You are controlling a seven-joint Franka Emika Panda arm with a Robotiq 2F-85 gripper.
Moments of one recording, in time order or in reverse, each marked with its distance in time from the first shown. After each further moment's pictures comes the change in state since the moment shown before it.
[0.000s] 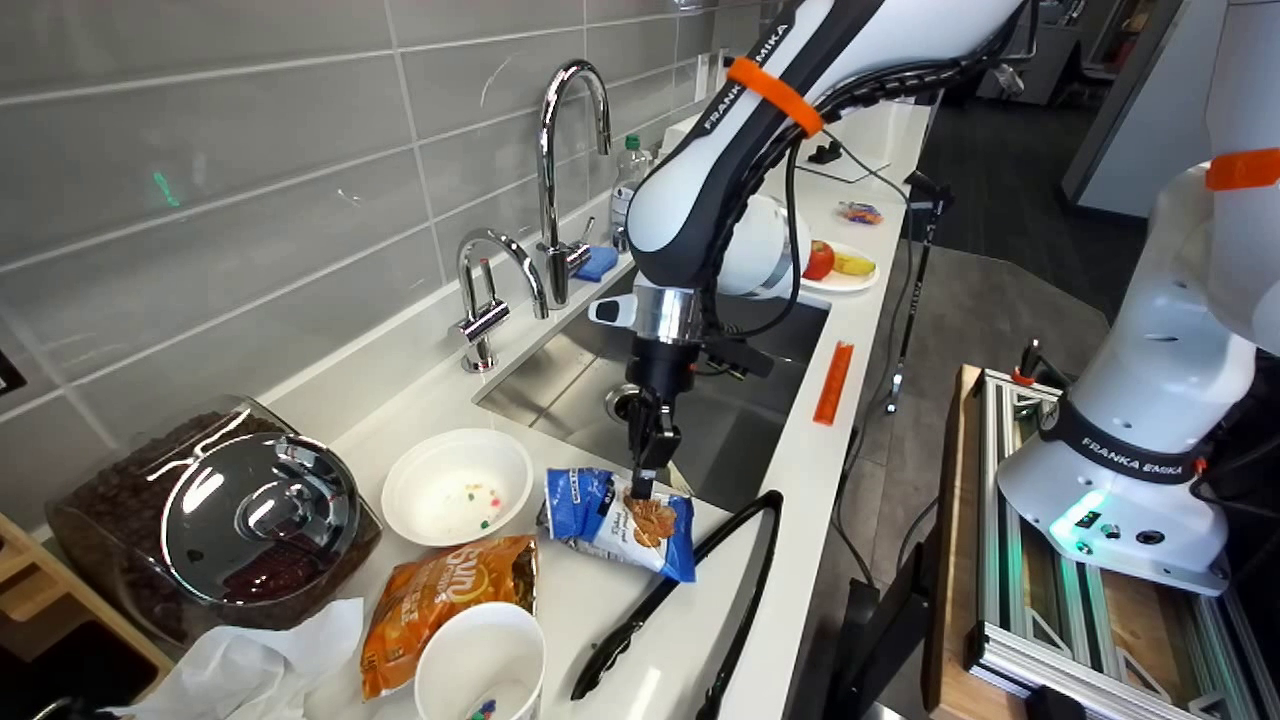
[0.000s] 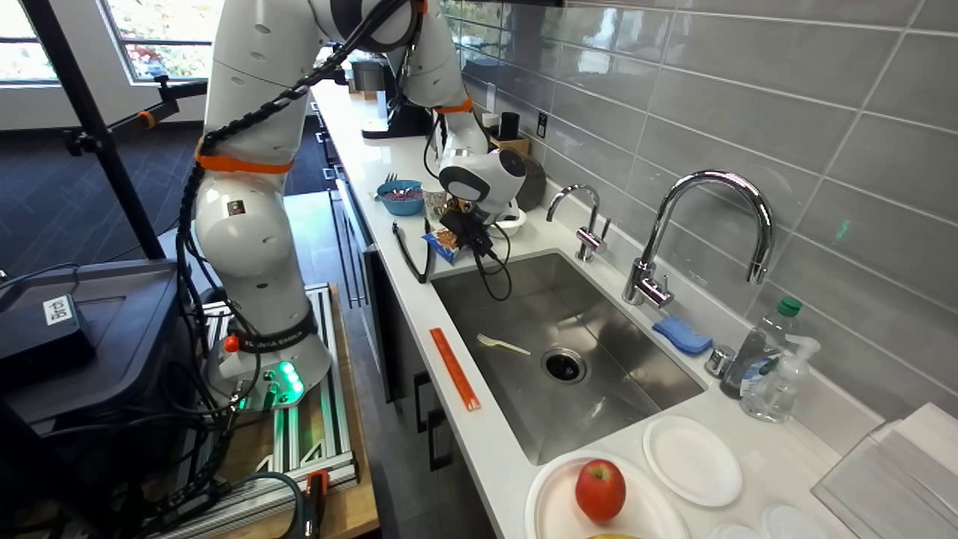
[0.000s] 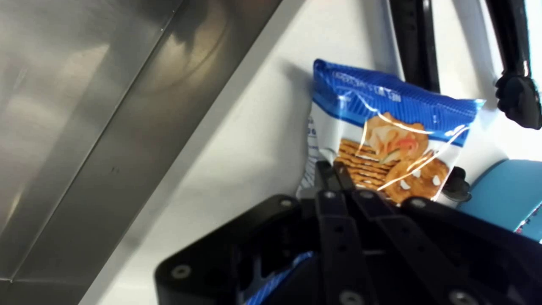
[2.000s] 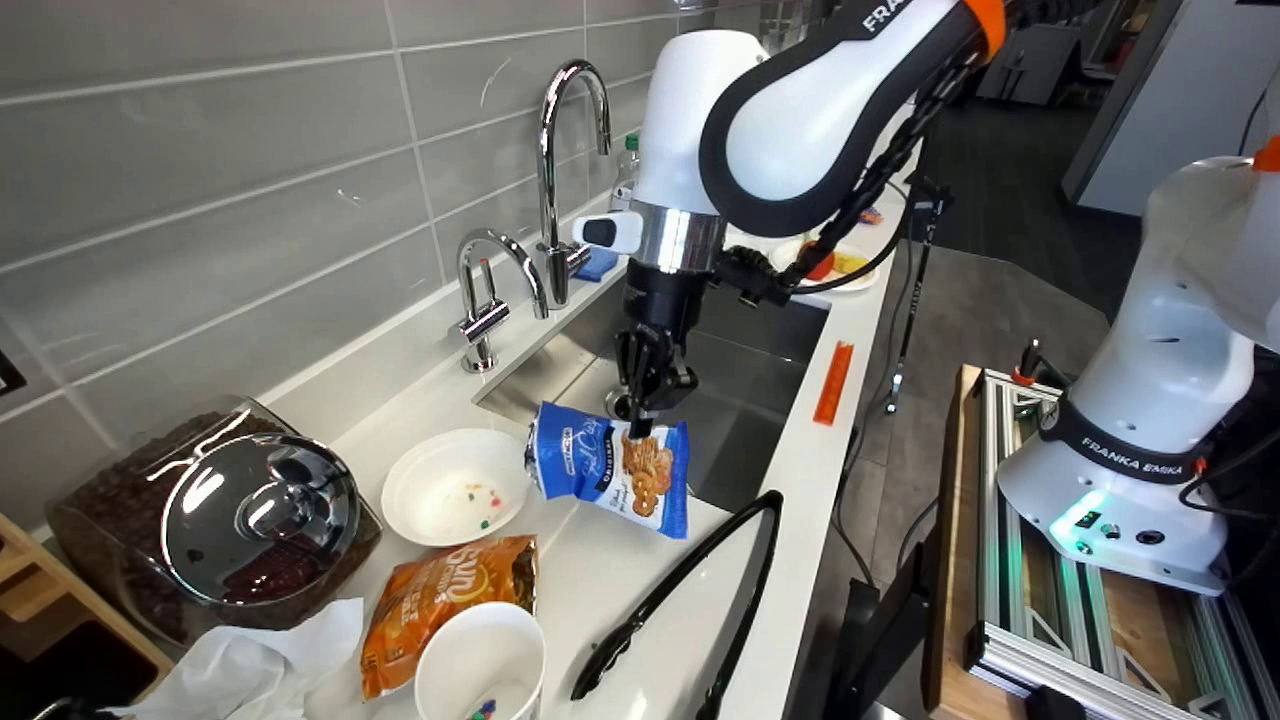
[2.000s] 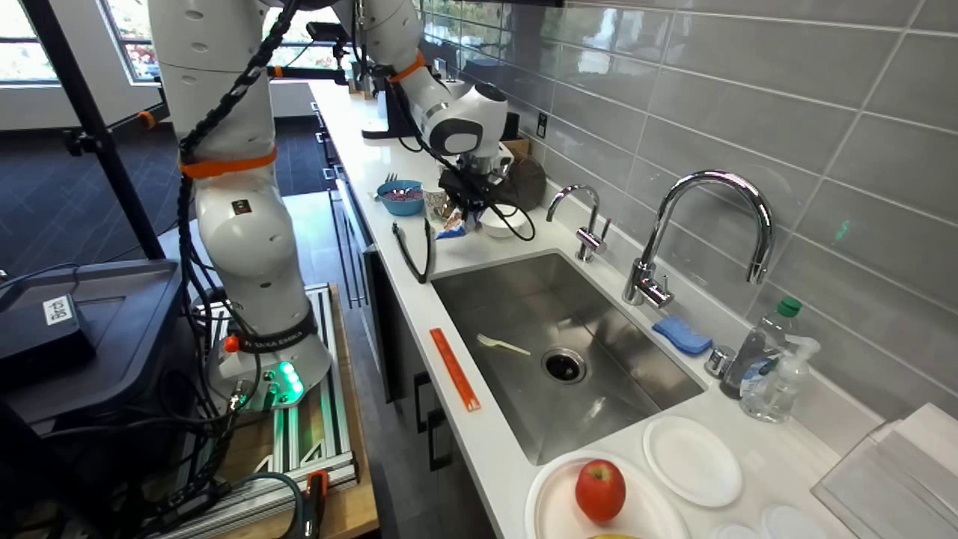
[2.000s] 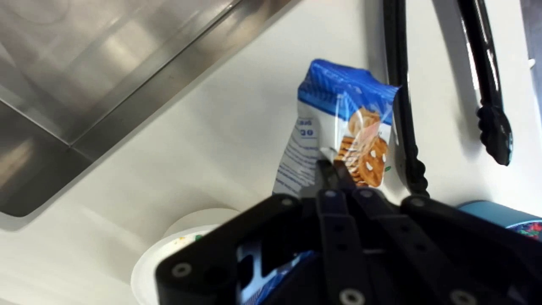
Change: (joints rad) arm 0.068 -0.266 0.001 -0.067 -0.447 0.001 0.246
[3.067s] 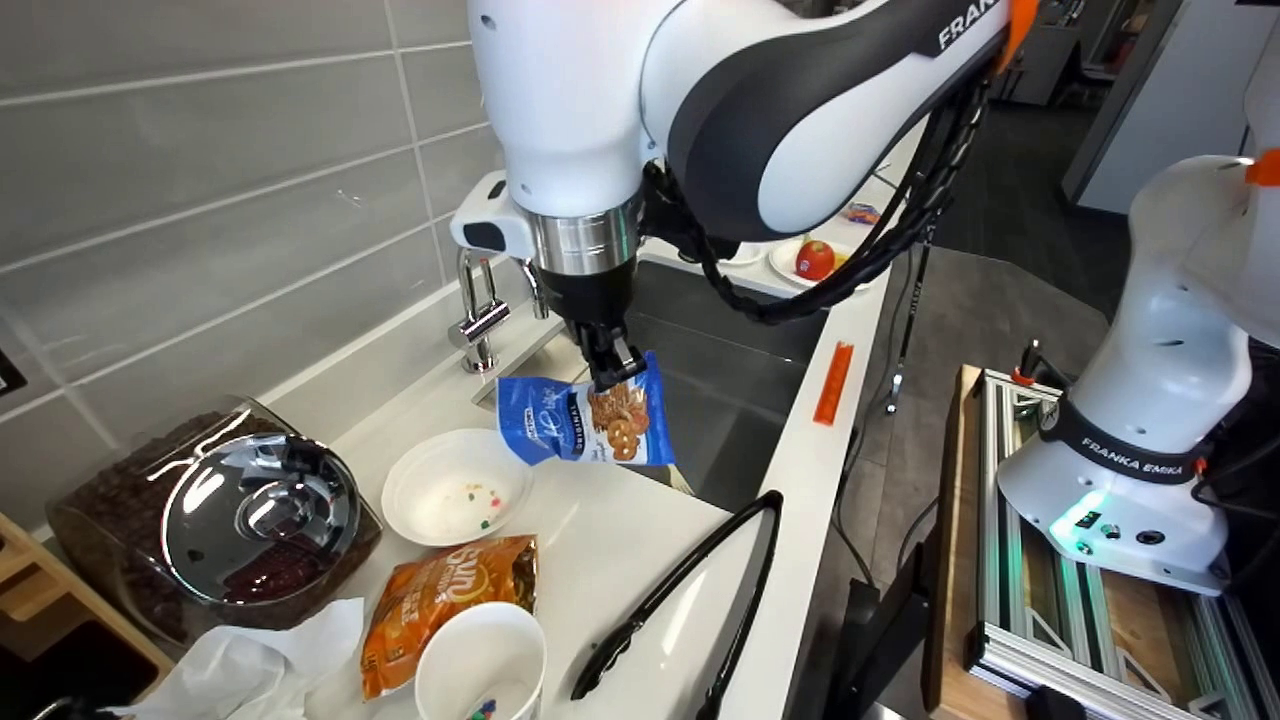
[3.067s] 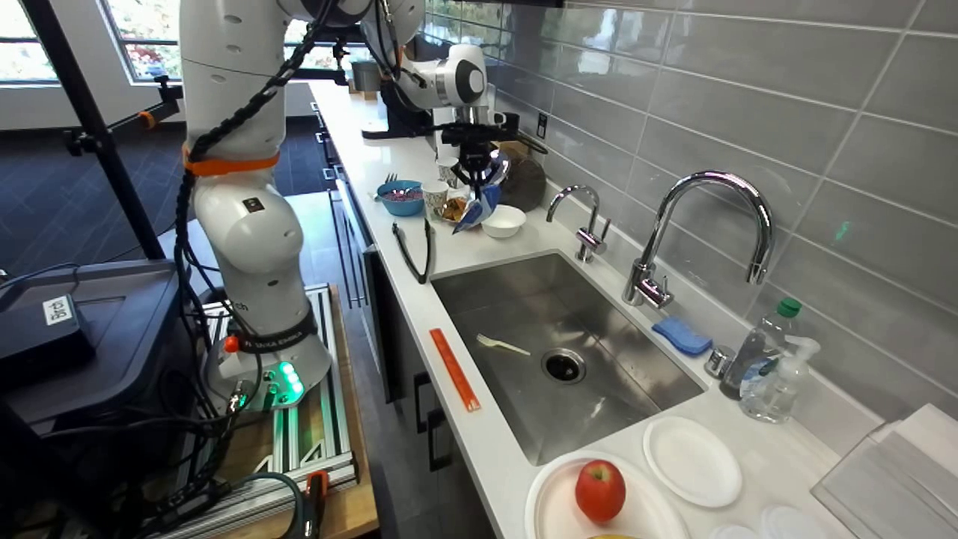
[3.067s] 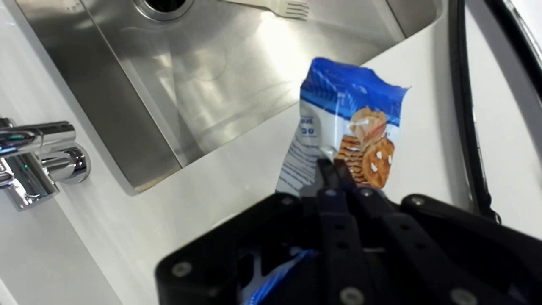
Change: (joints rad) arm 0.141 0.124 0.008 0.366 -0.800 -0.445 0.616
